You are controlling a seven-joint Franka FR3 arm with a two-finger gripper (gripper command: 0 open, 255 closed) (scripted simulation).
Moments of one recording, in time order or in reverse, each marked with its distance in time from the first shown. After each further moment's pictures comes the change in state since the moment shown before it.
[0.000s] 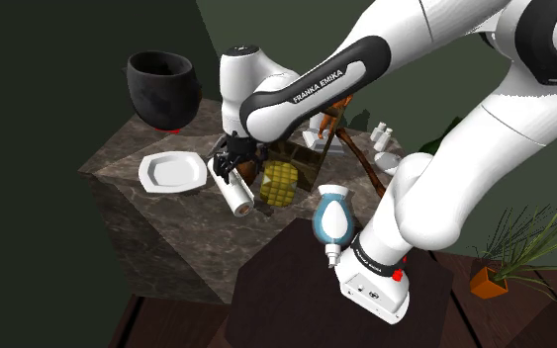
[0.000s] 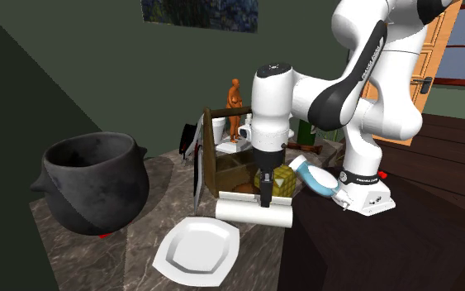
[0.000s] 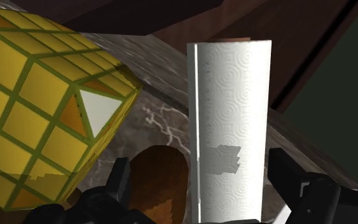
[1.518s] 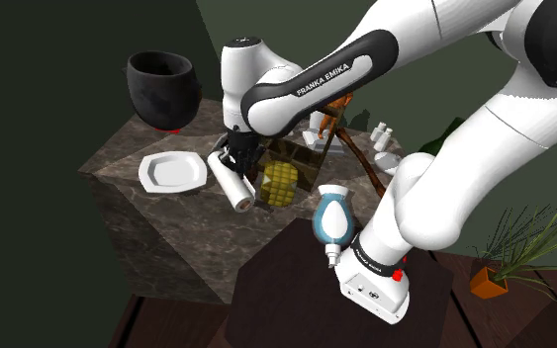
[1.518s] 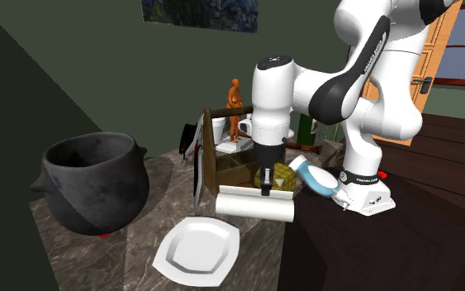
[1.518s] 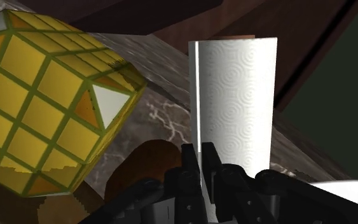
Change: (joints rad) arm 0.000 -0.032 -0.001 0.010 0.005 -0.039 -0.008
